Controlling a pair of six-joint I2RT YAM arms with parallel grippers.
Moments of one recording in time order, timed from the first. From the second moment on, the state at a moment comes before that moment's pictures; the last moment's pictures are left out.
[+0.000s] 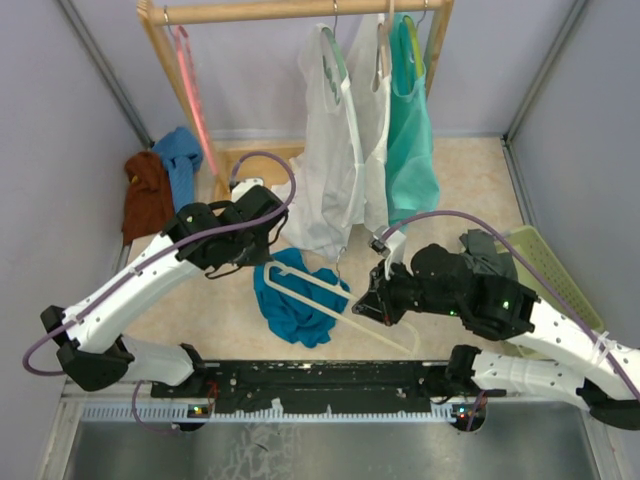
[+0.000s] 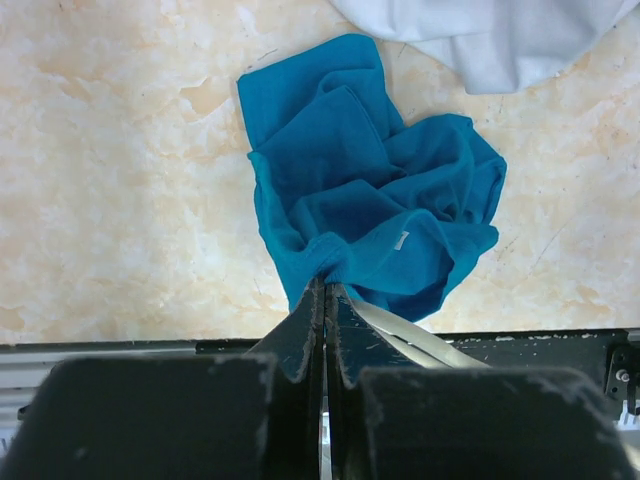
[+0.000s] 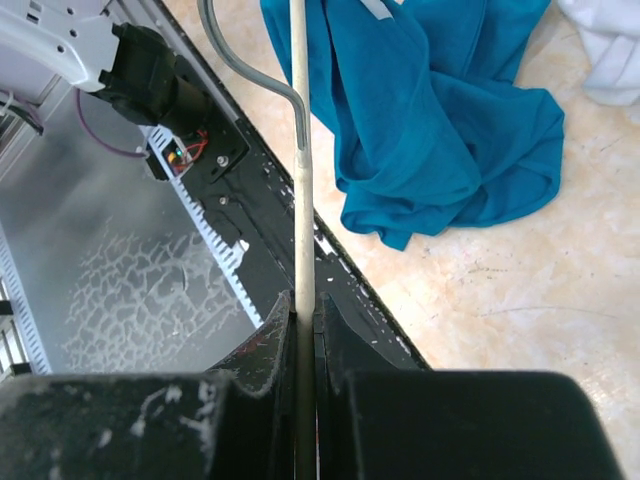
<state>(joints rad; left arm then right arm) -0.93 1.33 1.57 -1.32 -0.47 -0.82 1.12 0.76 0.99 -0.73 -0.07 0.45</state>
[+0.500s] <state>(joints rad) -0.93 1.33 1.60 -1.29 -0.45 -0.73 1.12 0.77 1.04 -0.77 -0.02 0.41</state>
